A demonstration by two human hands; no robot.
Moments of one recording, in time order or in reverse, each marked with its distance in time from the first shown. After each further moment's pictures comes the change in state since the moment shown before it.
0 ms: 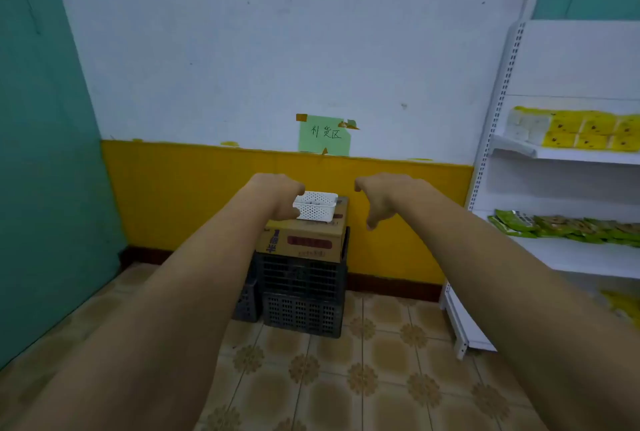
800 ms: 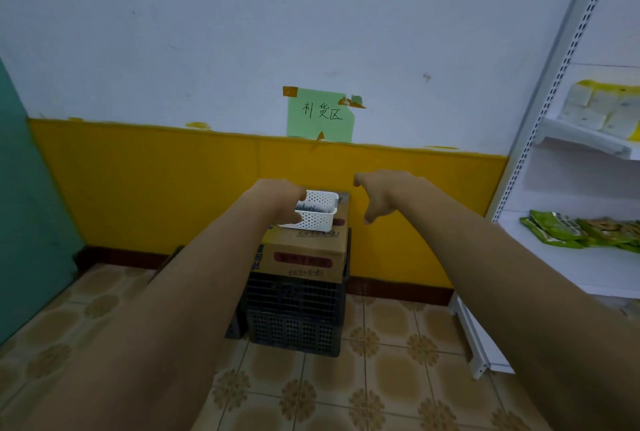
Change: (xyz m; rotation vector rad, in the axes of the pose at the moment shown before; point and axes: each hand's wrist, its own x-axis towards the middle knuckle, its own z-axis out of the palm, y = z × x) left_hand 0.297 -0.071 0.111 -0.051 -0.102 0.071; right_hand 0.316 0.055 0.041 0.005 -0.075 0.034
